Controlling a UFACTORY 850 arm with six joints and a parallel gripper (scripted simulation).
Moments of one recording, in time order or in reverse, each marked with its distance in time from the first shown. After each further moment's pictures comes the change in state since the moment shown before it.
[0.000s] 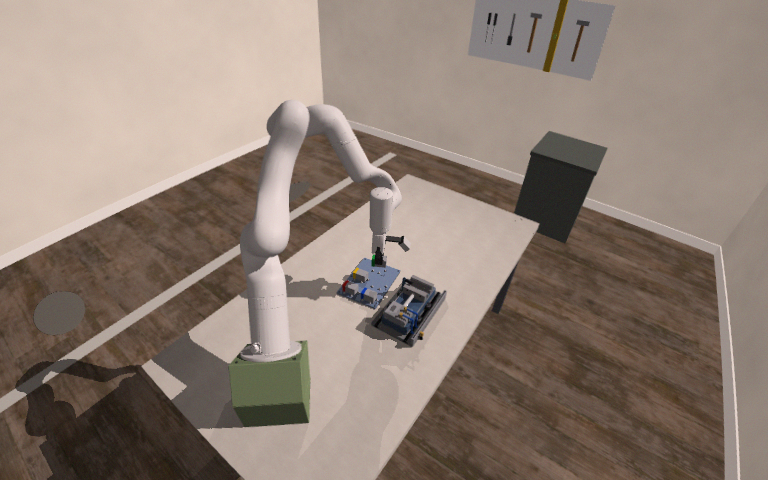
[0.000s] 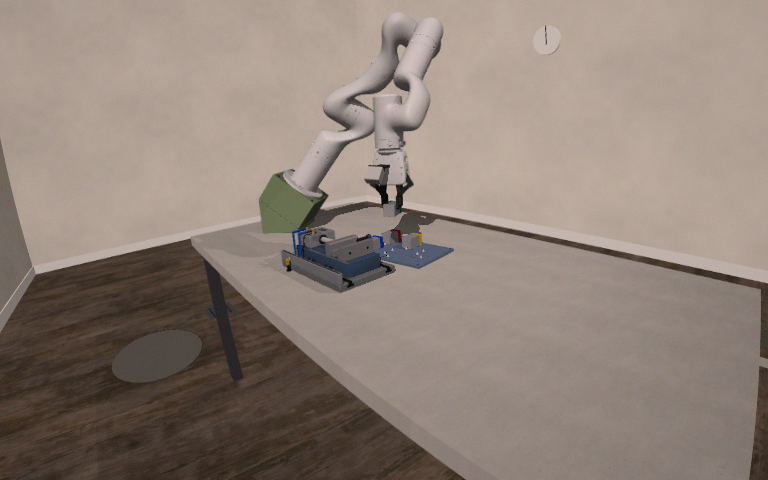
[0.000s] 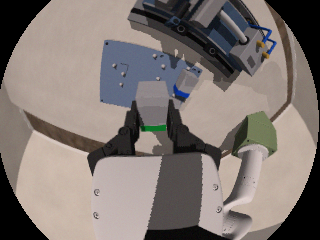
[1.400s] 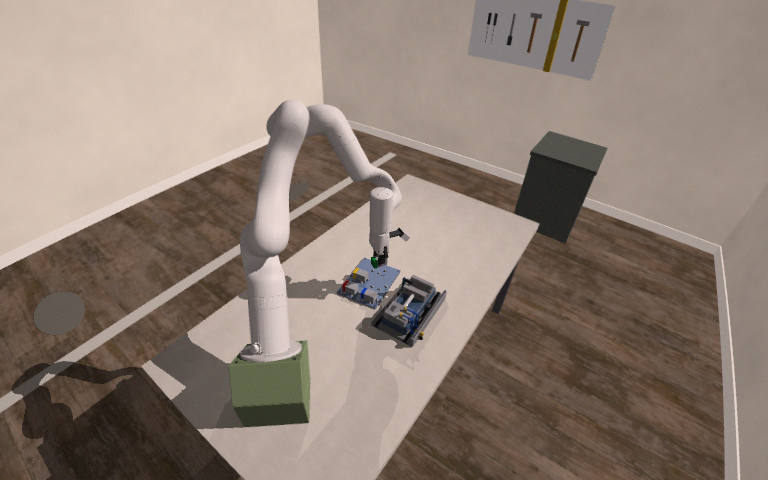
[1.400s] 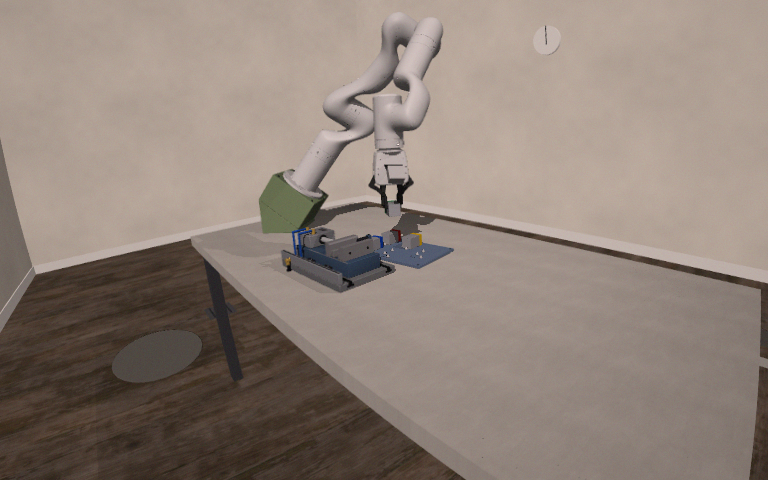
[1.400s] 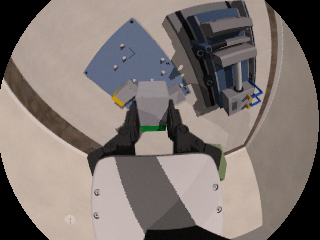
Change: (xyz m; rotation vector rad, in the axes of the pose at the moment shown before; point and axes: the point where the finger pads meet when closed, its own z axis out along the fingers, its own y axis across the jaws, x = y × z) arm 0.000 0.000 0.000 0.002 0.001 -0.582
